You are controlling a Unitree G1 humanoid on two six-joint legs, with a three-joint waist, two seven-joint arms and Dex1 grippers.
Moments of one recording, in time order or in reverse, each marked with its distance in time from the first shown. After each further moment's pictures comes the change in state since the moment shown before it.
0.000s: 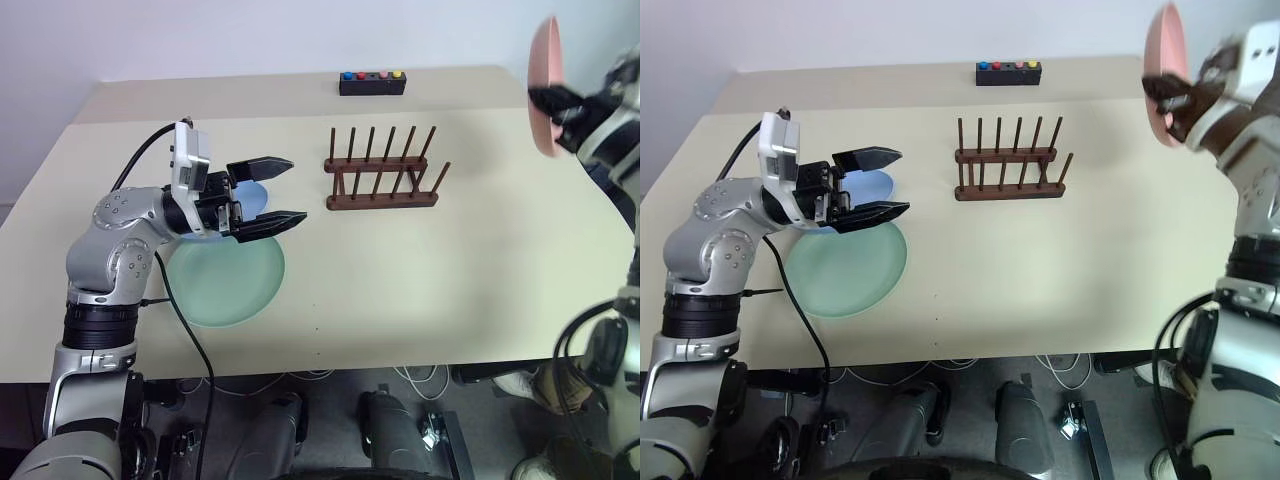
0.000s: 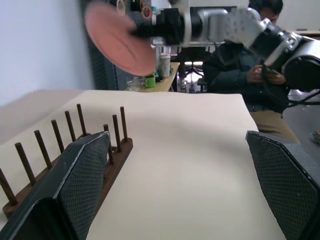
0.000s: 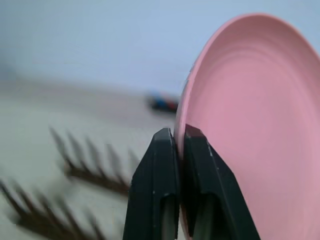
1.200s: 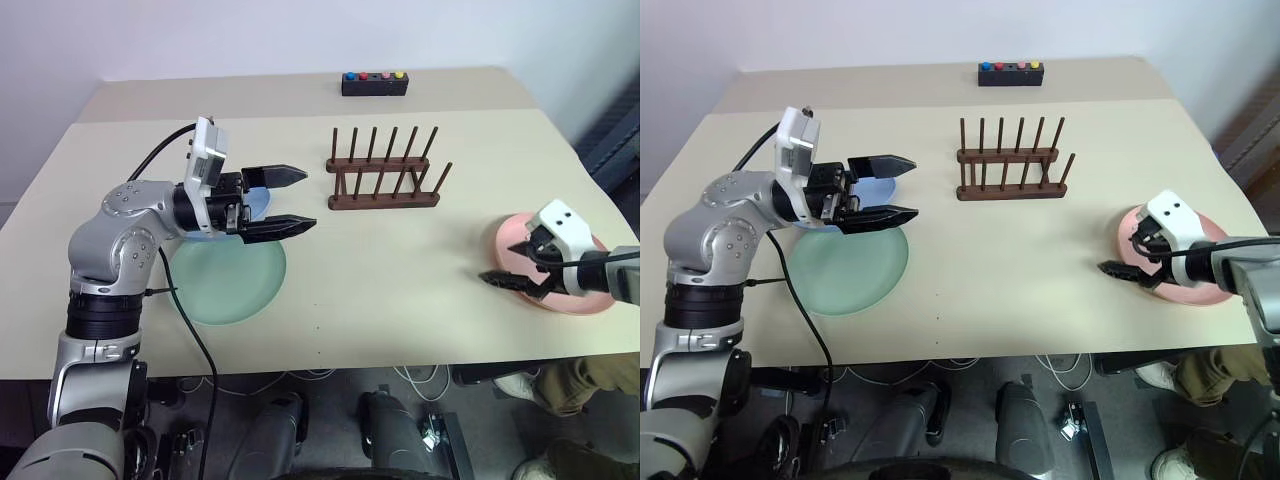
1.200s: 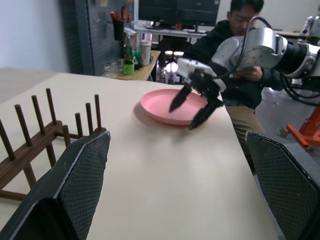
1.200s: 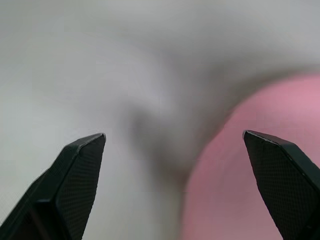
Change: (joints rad) left arm -0.042 -0.001 -0.018 -0.011 0.004 0.145 -0.083; right arm 0.764 -0.350 0.267 -0.515 -0.211 0.285 0.213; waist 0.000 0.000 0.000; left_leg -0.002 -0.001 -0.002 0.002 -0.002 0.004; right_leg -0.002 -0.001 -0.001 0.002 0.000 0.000
